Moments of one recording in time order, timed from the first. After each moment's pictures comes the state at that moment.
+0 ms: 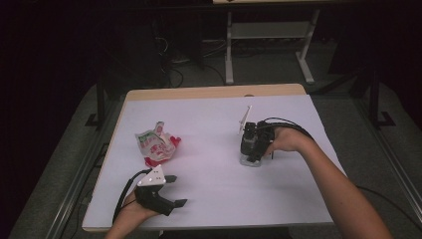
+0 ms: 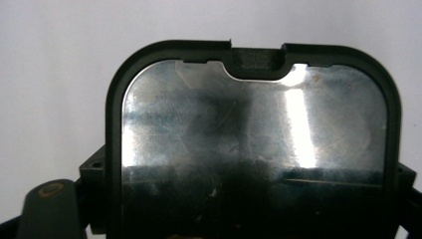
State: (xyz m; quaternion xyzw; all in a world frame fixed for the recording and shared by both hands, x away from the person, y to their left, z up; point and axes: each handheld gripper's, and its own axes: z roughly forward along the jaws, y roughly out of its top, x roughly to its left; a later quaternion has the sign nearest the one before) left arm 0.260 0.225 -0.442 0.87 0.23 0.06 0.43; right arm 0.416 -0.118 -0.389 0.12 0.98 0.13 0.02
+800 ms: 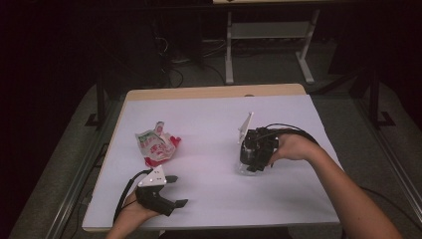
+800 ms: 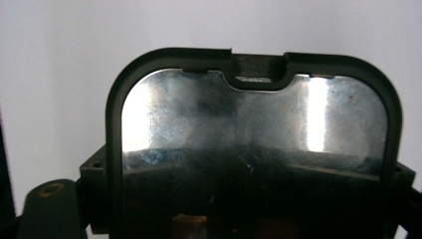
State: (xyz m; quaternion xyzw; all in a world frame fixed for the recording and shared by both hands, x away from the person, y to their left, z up) left arm 0.258 0.222 -0.441 0.87 0.23 0.06 0.43; right arm 0.370 -0.113 -0.362 0.07 0.99 0.15 0.02
